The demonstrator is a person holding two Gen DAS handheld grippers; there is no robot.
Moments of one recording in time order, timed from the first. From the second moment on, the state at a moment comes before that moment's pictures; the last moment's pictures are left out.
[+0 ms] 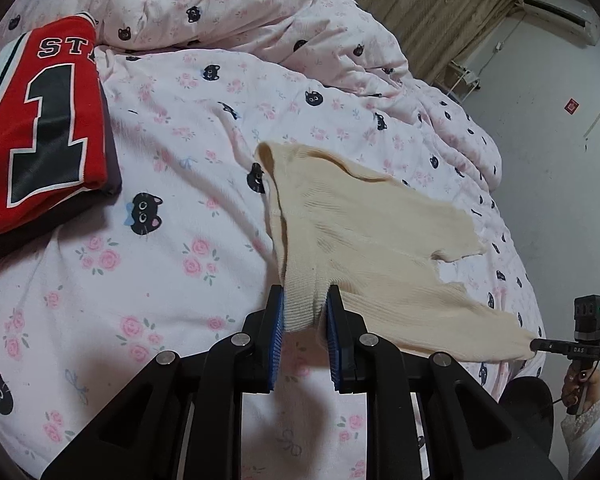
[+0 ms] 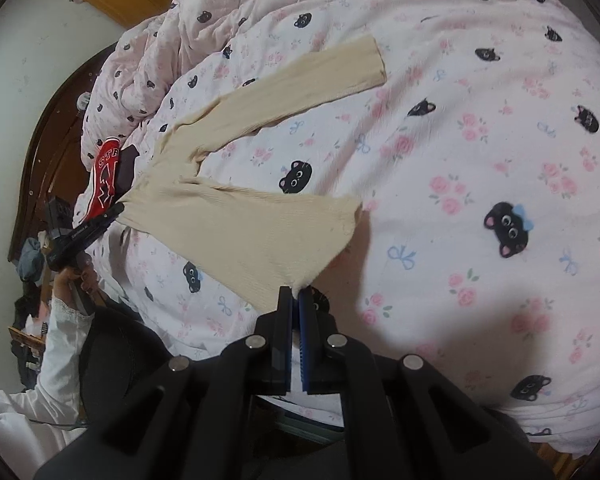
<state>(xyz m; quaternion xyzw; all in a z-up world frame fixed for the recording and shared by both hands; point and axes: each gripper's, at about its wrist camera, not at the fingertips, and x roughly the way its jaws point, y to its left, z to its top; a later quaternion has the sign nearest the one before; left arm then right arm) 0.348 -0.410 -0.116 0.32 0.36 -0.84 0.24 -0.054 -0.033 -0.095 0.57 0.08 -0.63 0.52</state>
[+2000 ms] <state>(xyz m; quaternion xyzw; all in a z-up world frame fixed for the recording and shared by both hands) 0.379 -0.442 -0.134 0.30 0.44 -0.80 0.26 -0.083 -0.053 -0.112 0.56 0.11 -0.66 0.49</state>
